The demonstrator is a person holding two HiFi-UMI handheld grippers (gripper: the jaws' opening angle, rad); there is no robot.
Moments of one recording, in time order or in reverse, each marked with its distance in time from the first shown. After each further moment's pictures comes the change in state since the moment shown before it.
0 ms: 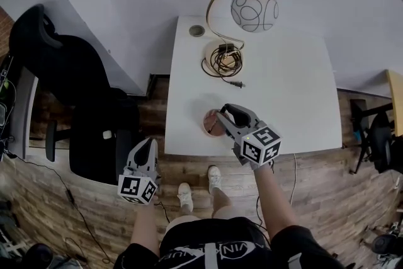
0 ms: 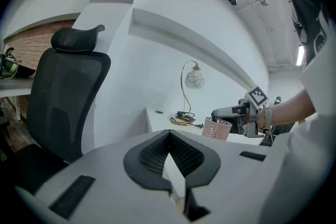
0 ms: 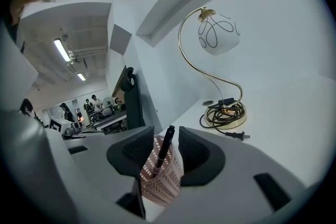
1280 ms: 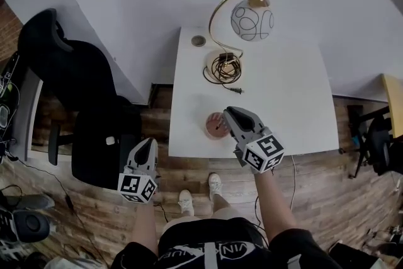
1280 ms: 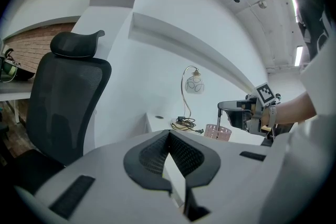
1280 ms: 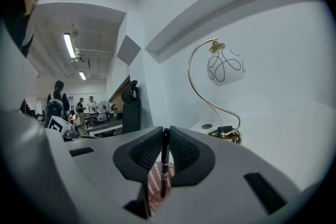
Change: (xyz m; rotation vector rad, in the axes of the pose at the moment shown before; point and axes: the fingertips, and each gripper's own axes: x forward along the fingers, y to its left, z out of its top) left arm -0.009 0.008 0.021 0.004 -0.028 -0.010; right arm -0.026 0.027 0.051 -0.122 -0.173 -0.048
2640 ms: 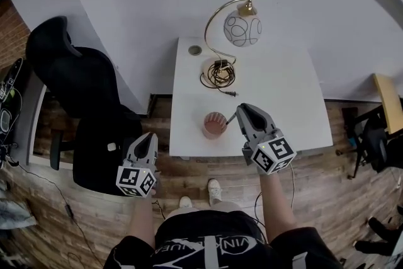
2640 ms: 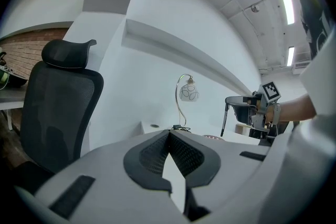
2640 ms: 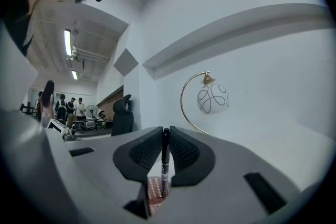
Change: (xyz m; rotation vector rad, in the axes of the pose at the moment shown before) left arm -0.004 -0.010 0.041 0.039 -0.045 -0.057; right arm -0.056 0.001 0.064 -0.060 -0.143 -0.129
